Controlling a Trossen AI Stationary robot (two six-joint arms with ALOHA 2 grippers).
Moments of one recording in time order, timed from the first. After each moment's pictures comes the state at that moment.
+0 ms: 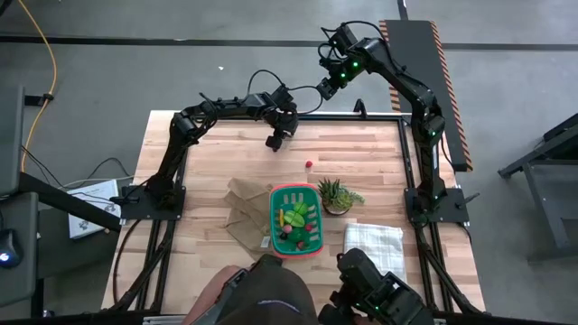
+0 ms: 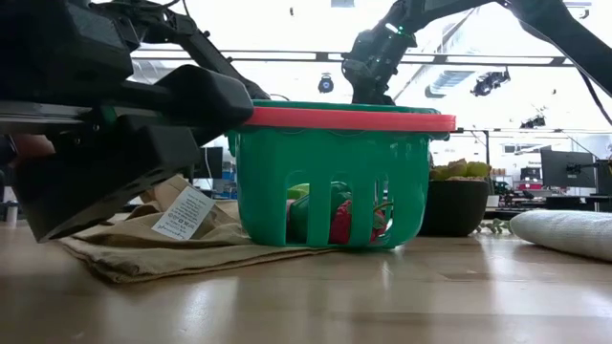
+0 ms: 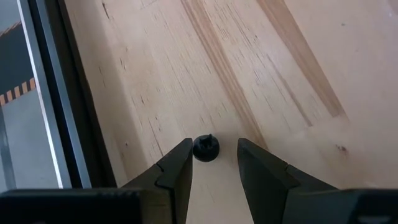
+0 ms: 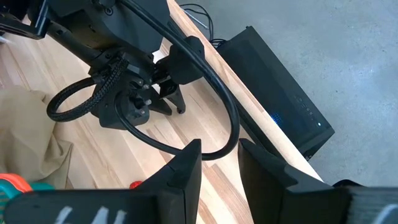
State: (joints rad) left arm 0.79 2.26 1.66 -0.50 0.30 1.07; right arm -0.84 2.08 2.24 -1.24 -0.30 -0.11
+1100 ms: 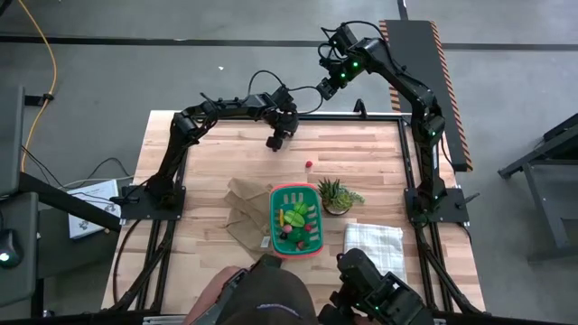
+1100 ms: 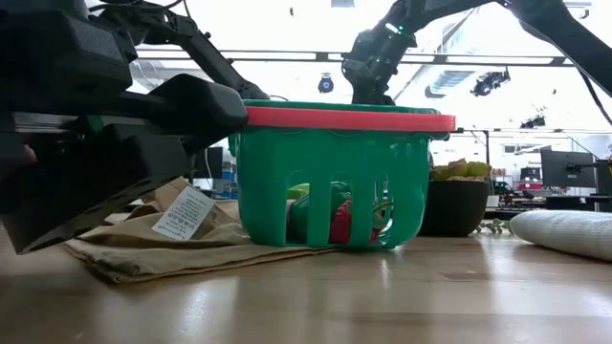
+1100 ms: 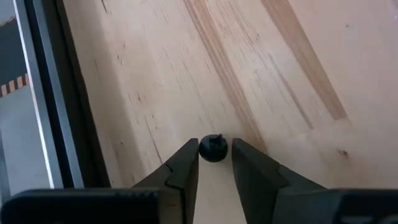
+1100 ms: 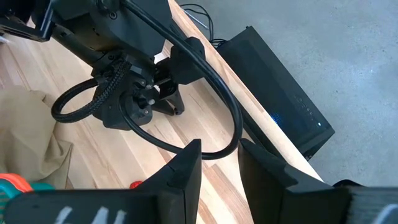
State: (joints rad) left arm 0.79 2.27 1.66 -0.50 0.29 1.04; right arm -0.84 2.08 2.24 -1.24 -0.30 -0.11
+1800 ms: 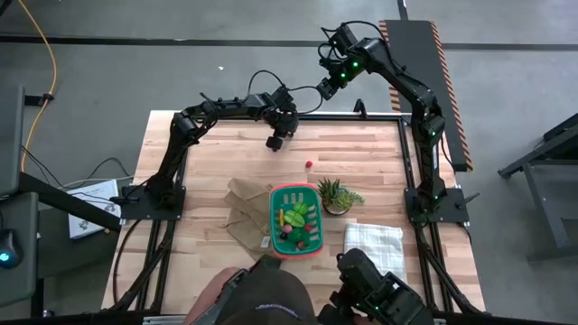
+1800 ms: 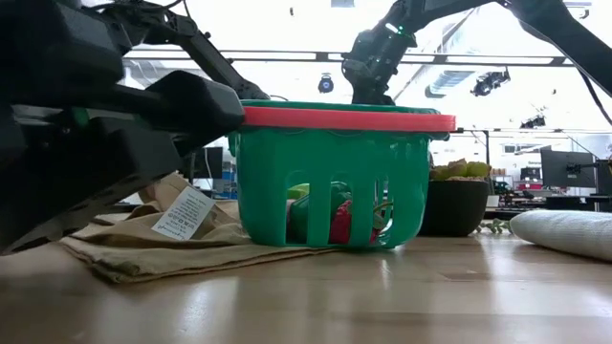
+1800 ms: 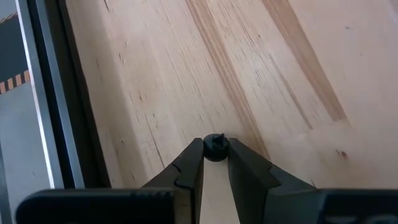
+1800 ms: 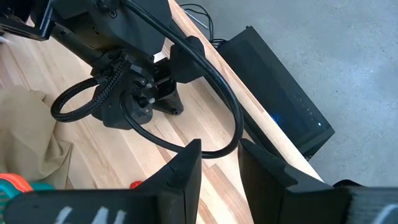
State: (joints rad) left arm 0.79 2.27 1.66 -0.51 0.30 1.02; right arm -0.84 2.08 2.24 -1.24 -0.30 -0.11
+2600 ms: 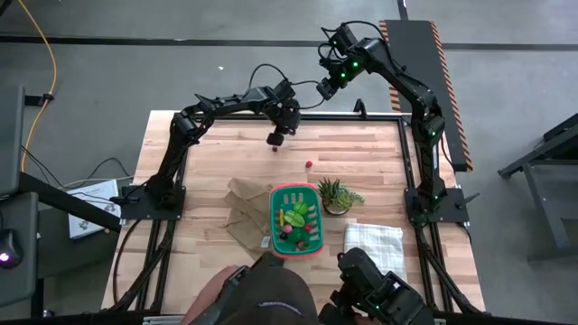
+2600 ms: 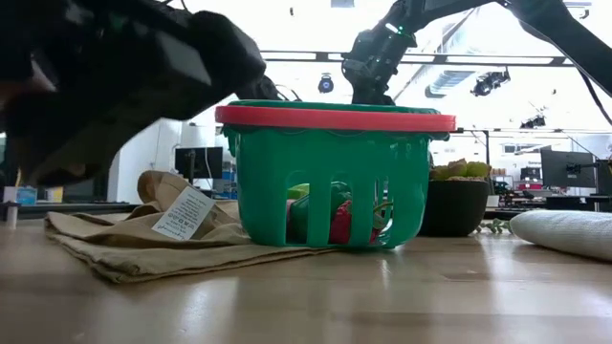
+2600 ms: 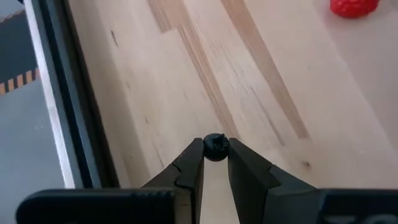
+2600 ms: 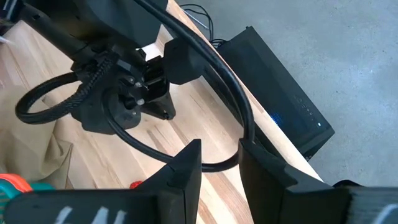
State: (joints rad) left arm 0.79 2.27 1.78 -0.66 0.35 1.02; right arm -0.84 2.08 2.24 -1.24 -0.30 -0.11
